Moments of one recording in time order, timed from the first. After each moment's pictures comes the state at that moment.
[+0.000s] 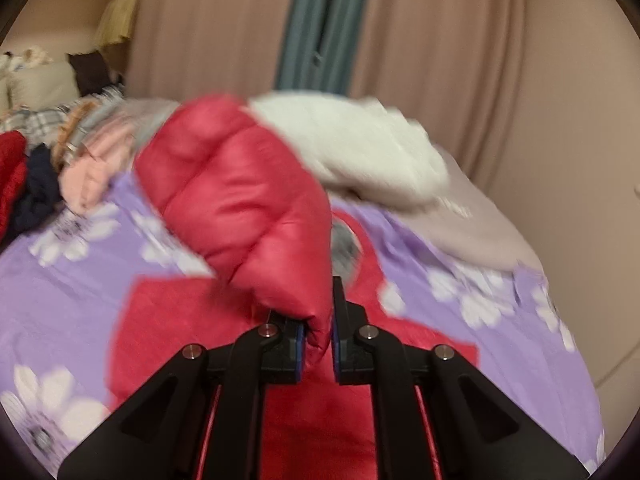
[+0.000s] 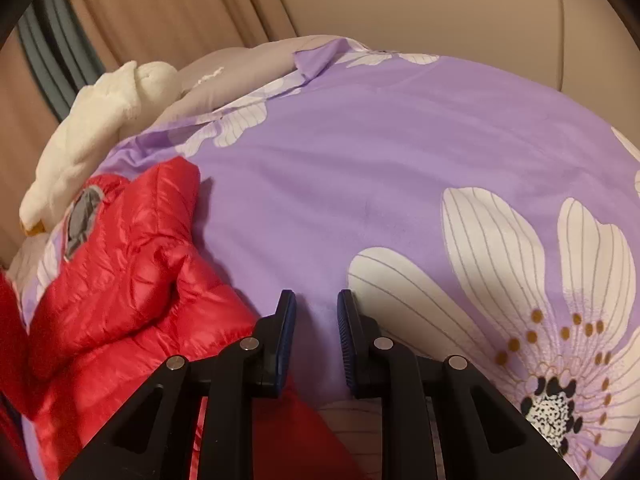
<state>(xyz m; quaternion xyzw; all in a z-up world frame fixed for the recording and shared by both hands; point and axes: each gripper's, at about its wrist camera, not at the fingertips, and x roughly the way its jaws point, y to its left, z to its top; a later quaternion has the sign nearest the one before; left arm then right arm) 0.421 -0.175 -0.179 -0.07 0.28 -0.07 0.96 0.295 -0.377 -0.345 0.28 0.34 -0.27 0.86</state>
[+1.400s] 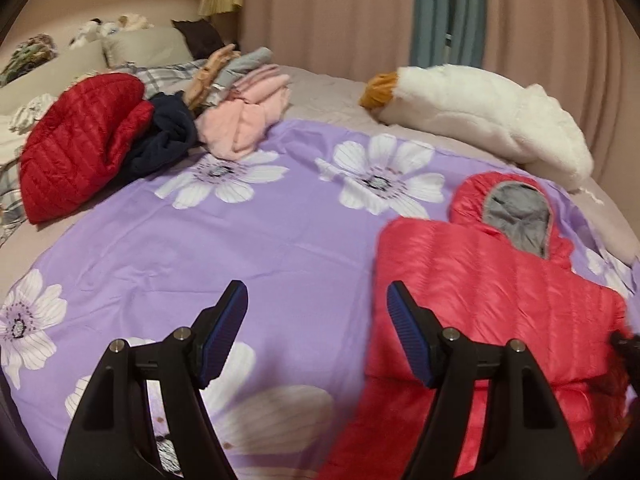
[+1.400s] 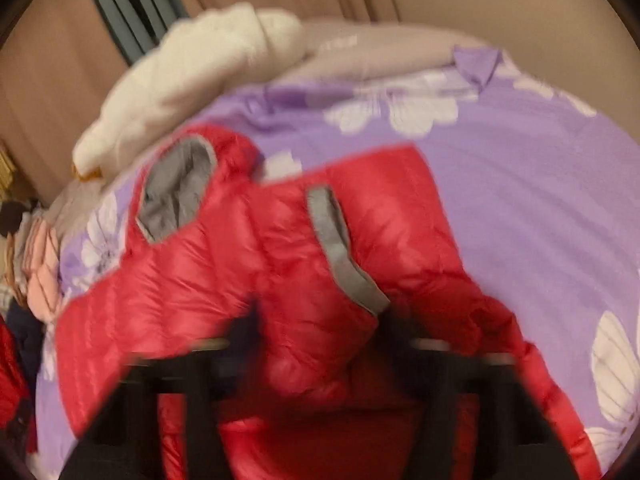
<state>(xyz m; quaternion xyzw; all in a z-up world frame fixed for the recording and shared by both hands) 0.394 0.035 -0.249 -0.06 0.30 0.14 0.94 0.407 -0.304 -0.300 0.26 0.34 -0.12 0.89</state>
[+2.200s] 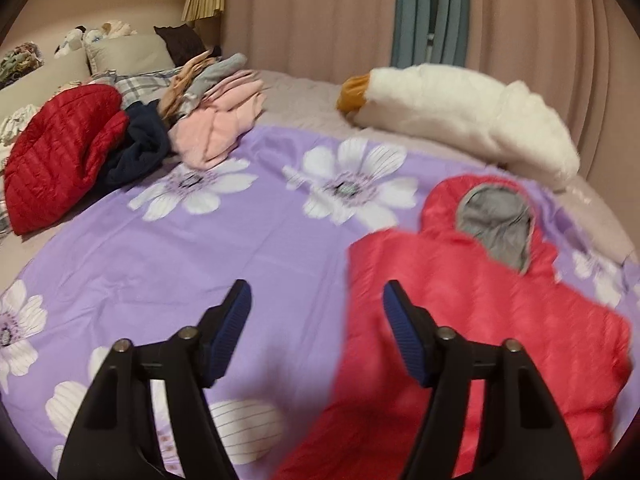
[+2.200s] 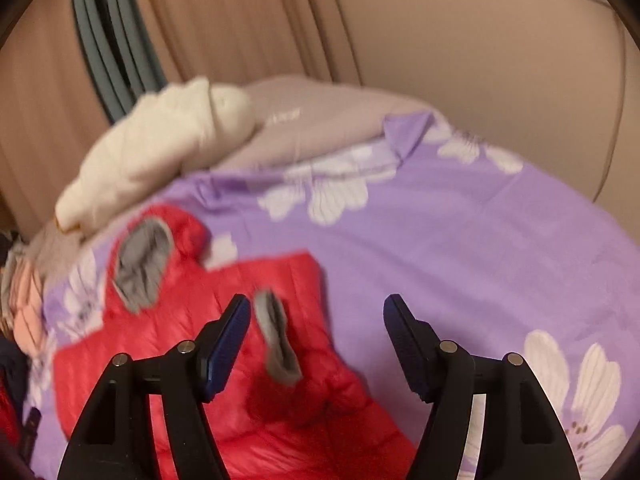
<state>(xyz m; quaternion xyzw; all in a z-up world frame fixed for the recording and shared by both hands) 0.420 -0.005 -0.239 -0.06 0.30 0.10 0.95 0.372 -0.349 -0.232 0.22 0.29 -0.21 0.91</state>
